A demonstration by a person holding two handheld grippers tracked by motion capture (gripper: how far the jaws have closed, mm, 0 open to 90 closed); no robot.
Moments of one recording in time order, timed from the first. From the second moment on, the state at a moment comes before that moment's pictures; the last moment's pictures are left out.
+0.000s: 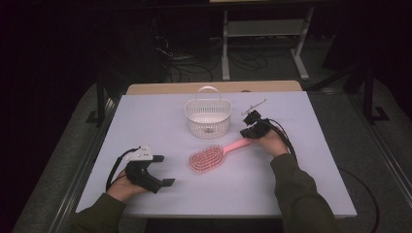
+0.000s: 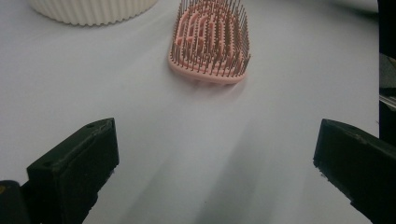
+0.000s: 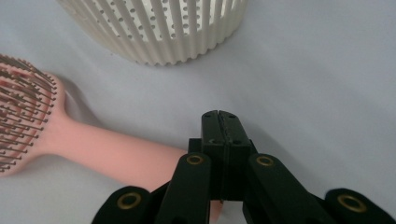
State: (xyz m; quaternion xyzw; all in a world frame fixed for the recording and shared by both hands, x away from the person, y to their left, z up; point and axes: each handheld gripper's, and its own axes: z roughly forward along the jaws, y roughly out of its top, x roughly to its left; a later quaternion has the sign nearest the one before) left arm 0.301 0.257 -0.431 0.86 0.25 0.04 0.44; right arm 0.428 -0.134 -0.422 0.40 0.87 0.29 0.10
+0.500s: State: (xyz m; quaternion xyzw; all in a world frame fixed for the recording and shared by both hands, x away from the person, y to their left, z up) left arm 0.301 0.256 -0.431 0.86 0.25 0.04 0.44; right arm 0.414 -0.147 -0.424 0.40 0.87 0.29 0.09
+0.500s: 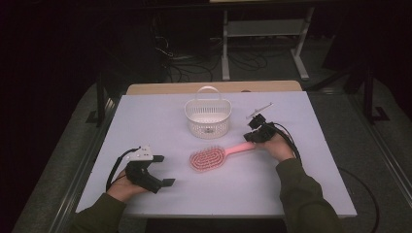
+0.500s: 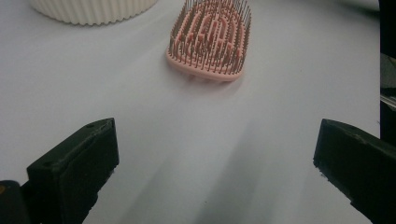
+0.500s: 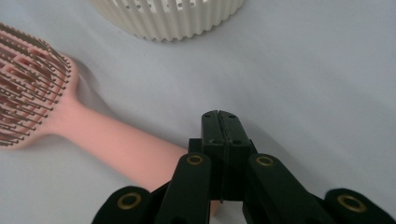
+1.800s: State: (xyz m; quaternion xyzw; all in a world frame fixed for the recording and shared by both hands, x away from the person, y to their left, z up) left arm 0.300 0.256 -0.431 0.86 0.25 0.04 0.44; right arm 0.367 -0.160 -0.422 0.36 0.89 0.28 0.07
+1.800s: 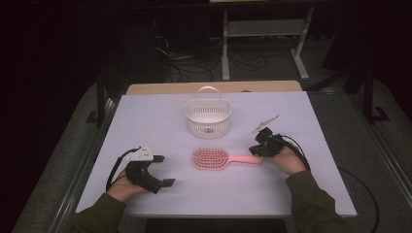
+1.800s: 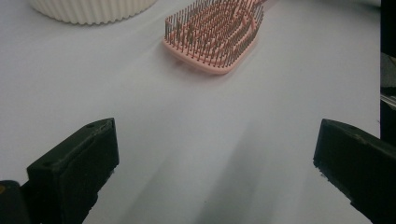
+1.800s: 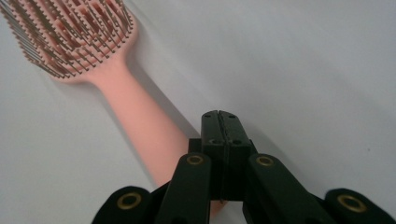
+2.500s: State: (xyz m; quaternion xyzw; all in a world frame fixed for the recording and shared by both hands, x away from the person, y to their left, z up) left arm 0.300 0.256 -0.431 0.86 0.25 0.04 0.44; right arm 0.335 -0.174 -0.423 0.35 0.89 0.28 0.07
